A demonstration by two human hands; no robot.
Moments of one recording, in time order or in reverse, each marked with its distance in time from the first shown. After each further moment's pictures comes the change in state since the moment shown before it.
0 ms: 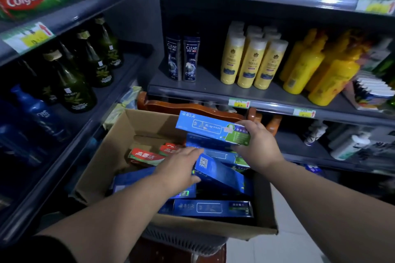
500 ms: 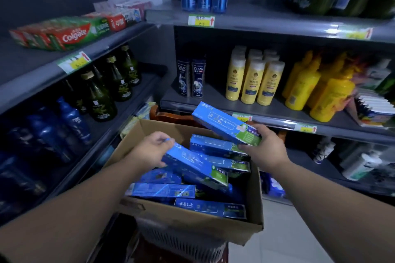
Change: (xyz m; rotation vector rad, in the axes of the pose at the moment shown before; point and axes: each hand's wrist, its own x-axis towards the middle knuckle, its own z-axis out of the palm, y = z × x) left_hand -0.046 -0.003 -0.062 -0.964 0.306 -0.460; right_hand -0.019 0.003 -0.048 0.220 0.033 0.091
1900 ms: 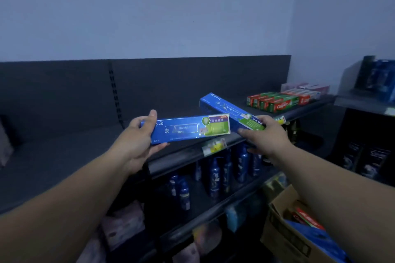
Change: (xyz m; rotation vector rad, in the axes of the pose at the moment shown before) left_hand -0.372 -0.017 -0.324 -0.648 0.948 0.258; right_hand -0.201 -0.383 0.128 0.592 -0.541 -0.463
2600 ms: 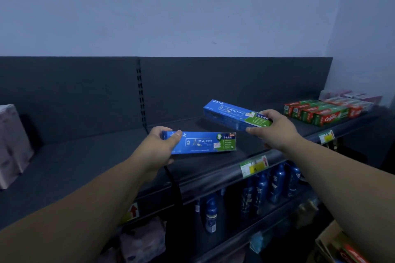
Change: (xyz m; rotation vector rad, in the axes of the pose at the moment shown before) left_hand 0.076 -0.014 -0.050 0.406 0.038 -0.008; right_hand 0.092 -0.018 0.088 -0.230 -0.116 -0.124
